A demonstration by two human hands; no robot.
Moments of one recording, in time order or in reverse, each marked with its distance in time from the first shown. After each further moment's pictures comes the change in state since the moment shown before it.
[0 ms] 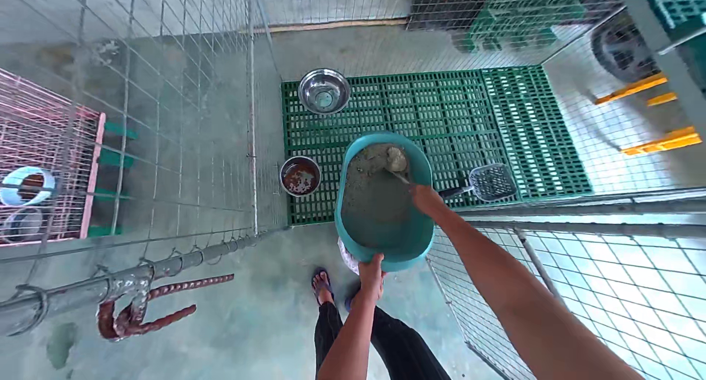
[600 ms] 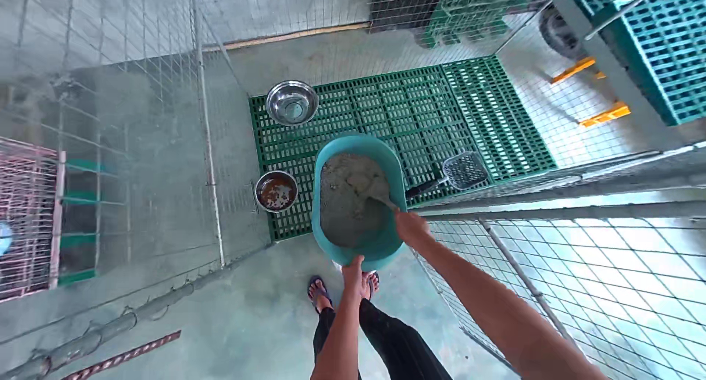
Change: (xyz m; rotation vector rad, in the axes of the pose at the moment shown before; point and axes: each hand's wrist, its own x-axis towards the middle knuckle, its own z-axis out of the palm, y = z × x) left_hand 0.025 0.006 0.003 0.056 0.023 -0.001; right_hand -0.067 0.003 0.023 -0.037 -0.063 0.110
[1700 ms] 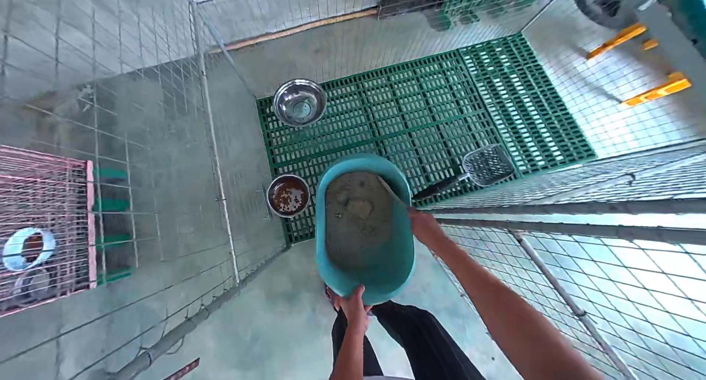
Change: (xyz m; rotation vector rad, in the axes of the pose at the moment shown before) left_hand 0.019 -0.051 -0.079 0.015 0.257 -0.056; right_hand 0.032 0.017 0.018 0.273 -0.006 -0.093
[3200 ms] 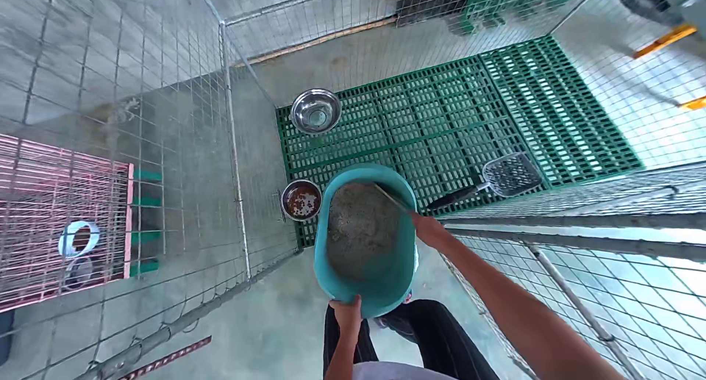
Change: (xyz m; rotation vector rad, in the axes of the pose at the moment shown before) left_hand 0.006 0.028 -0.034 0.555 0.104 0.182; right_hand 0.032 -0.003 0.002 -0.097 -0.077 -0.142
